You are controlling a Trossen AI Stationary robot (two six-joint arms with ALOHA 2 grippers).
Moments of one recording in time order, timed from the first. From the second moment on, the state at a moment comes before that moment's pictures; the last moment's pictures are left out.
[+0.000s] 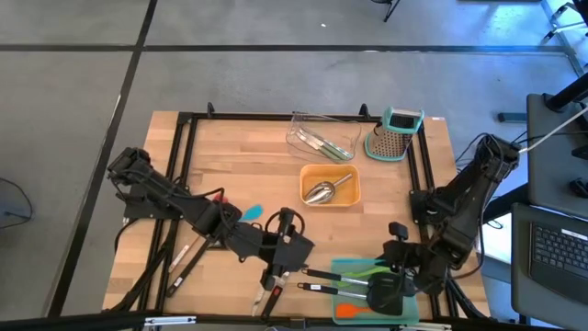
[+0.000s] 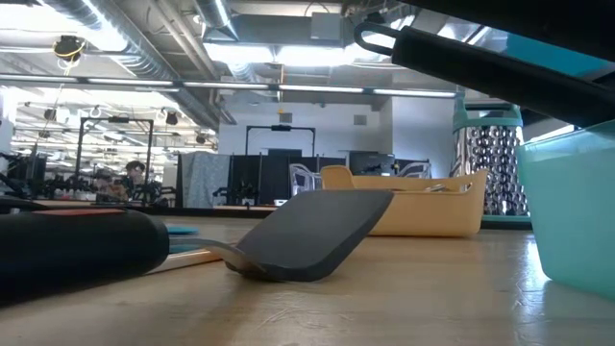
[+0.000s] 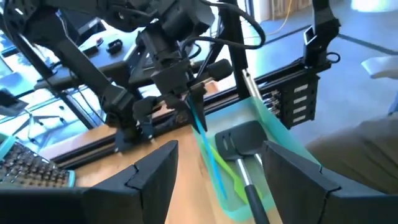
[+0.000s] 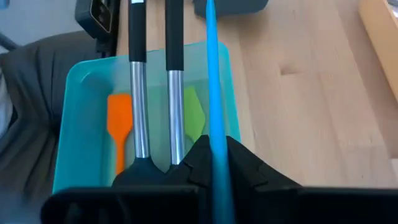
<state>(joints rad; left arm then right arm) -0.51 1.63 1.50 -0.19 -0.36 0.15 1.03 1.29 0.93 -0.73 0.50 1.01</state>
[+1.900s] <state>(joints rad) -0.48 1.63 1.49 -0.21 -0.37 0.05 1.16 1.34 0.67 -0.50 0.52 1.21</state>
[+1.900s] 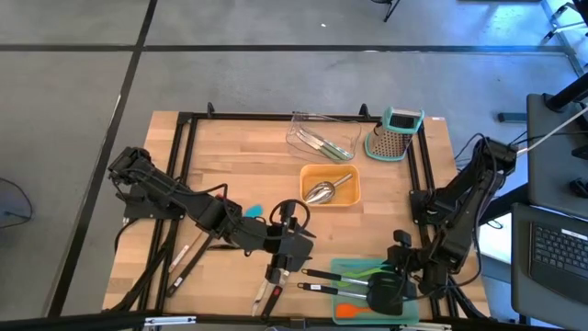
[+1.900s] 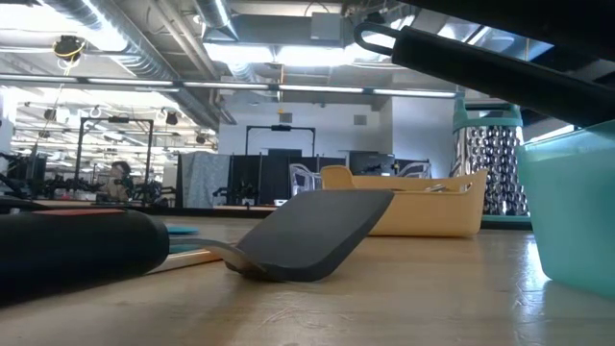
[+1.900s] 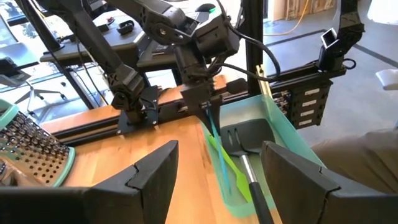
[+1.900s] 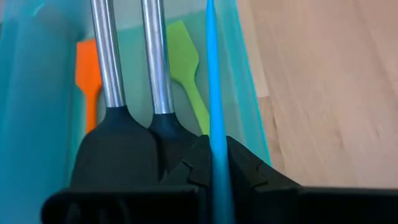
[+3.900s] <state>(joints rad) -0.47 1.63 1.49 -0.31 -0.49 0.01 1.10 1.38 0.75 -0.41 0.50 0.84</state>
